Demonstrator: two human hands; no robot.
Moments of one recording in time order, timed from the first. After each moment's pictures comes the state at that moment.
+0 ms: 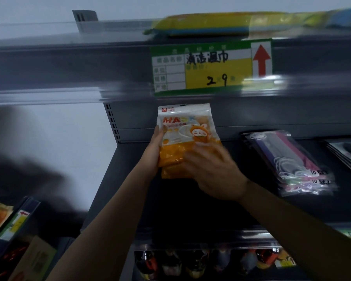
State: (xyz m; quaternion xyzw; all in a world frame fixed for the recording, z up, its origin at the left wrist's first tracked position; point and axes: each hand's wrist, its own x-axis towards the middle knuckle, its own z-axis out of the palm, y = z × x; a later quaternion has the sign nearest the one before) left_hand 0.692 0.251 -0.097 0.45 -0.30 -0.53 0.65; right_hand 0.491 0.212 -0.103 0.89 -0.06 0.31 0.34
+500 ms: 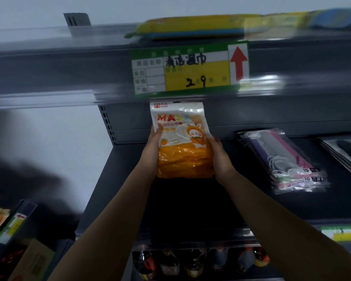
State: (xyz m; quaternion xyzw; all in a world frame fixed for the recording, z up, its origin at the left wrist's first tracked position) left_hand 0.681 0.243 -0.099 0.41 -0.24 -0.54 0.69; right_hand 0.512 0.183 -0.102 0.47 -0.40 0.38 -0.69
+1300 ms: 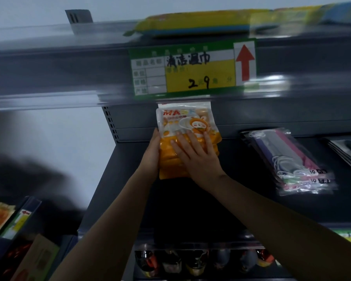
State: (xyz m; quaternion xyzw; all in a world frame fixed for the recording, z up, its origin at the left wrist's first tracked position) left_hand 0.681 0.253 -0.107 0.47 -0.27 -0.51 0.67; right_hand 0.536 0.191 -0.132 0.87 -0.23 0.27 0.34
